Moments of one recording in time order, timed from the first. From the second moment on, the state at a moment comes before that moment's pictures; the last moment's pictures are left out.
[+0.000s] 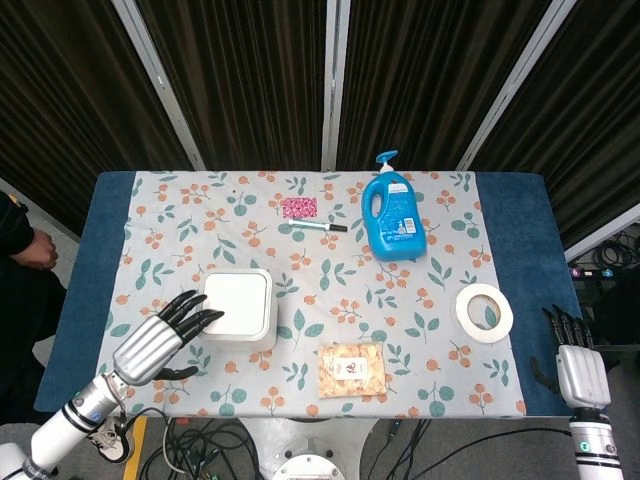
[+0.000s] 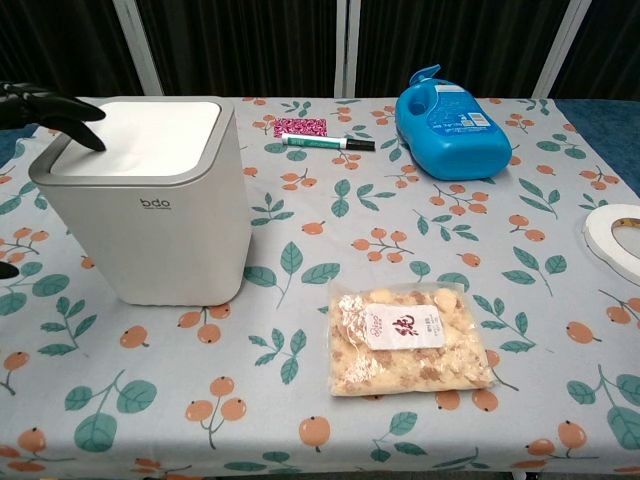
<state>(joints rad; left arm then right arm) -0.42 -1.23 0.10 -1.55 1.87 1.35 -0.10 0.05 -1.41 0.06 -1.21 -1.44 1.41 0.16</state>
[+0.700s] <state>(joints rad) -0.24 -1.15 0.03 -1.55 1.64 1.54 0.09 0.04 -1.39 0.06 -1.22 -1.45 1.44 0.18</state>
